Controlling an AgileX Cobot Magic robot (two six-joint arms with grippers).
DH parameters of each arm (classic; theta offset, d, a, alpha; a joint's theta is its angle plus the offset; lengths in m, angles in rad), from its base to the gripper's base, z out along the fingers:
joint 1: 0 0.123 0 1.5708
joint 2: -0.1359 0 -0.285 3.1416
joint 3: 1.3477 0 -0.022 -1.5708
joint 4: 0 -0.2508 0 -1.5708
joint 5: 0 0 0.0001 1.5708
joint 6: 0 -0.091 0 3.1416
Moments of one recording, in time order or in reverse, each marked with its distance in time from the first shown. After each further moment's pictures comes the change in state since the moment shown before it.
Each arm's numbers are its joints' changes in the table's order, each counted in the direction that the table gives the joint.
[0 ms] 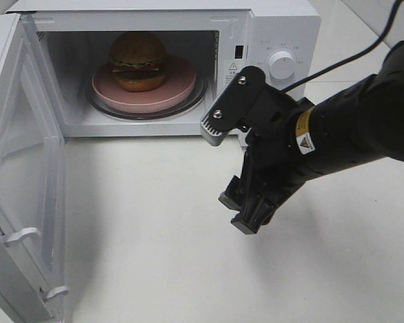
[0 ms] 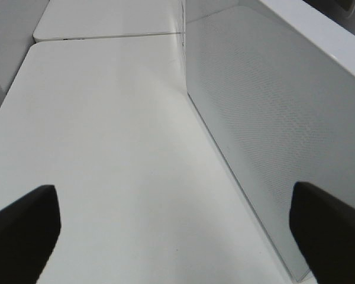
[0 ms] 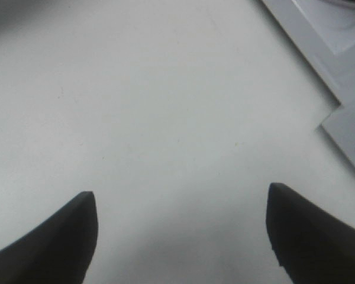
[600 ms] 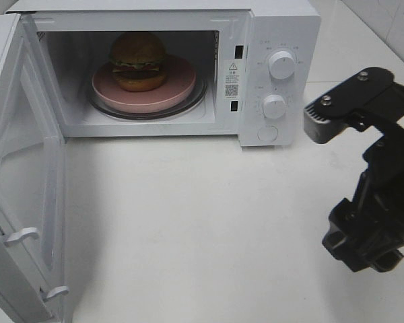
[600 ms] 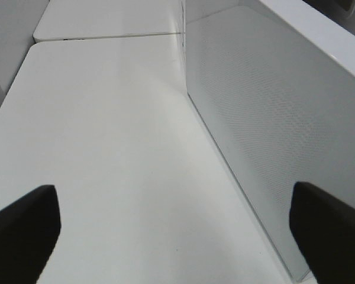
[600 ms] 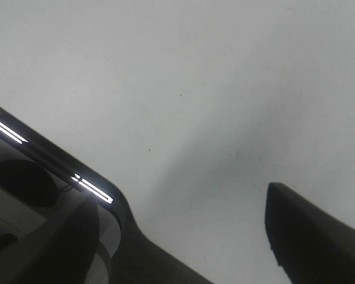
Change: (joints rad) left arm 0.000 0.000 0.000 0.000 0.000 0.000; right arm 0.000 0.343 0.013 -0.081 -0.633 -0.243
